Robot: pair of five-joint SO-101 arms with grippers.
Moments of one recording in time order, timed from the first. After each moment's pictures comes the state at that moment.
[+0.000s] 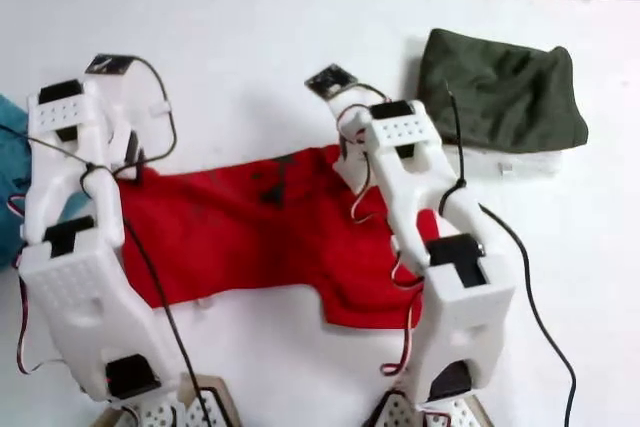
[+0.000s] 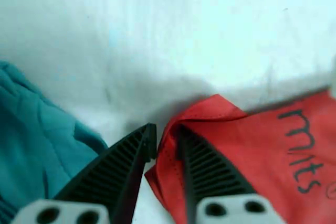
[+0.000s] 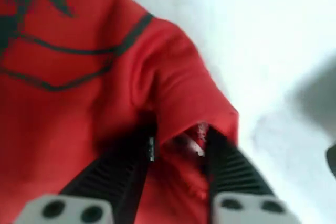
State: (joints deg) left arm -25.5 30.5 -11.6 78.3 -18.6; right arm -15.5 22.4 3.1 63.7 28.0
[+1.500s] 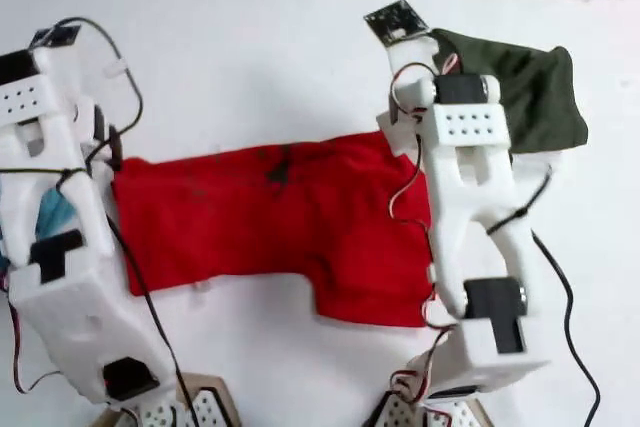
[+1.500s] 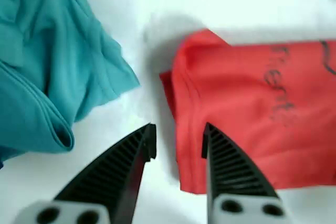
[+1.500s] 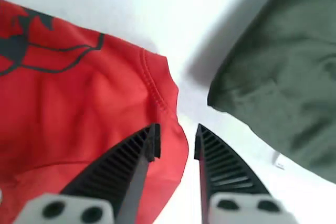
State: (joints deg) left arm -28.0 20.7 -25.2 100.4 -9.2; right arm -8.0 2.9 -2.6 75.2 24.7
